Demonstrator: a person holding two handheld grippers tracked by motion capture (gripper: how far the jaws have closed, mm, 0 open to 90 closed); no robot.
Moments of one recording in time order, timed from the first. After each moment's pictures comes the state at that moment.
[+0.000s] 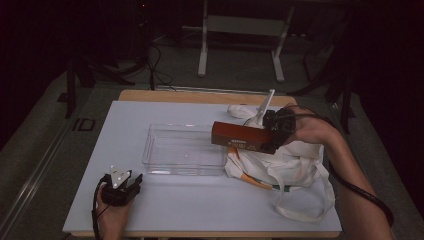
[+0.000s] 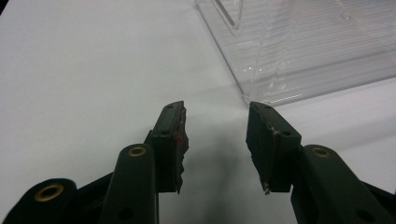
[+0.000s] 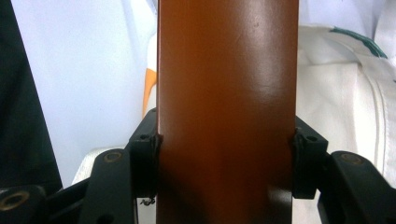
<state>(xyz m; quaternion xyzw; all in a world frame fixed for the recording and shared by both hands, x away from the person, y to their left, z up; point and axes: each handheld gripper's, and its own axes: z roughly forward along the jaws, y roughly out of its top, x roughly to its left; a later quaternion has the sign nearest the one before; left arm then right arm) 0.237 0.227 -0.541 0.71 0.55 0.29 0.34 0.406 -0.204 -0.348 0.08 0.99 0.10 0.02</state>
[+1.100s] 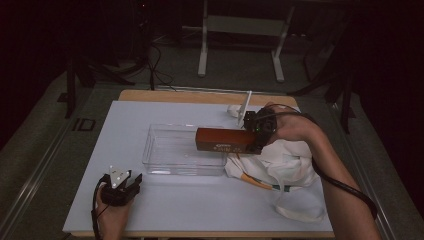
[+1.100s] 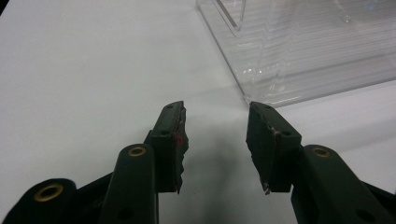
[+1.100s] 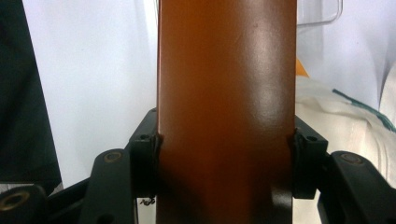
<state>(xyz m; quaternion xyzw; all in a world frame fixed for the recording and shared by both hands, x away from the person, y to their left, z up) 0.237 0.228 -0.541 0.70 0.55 0.29 0.35 0.404 -0.155 -0.349 0.04 1.00 0.08 0.02</state>
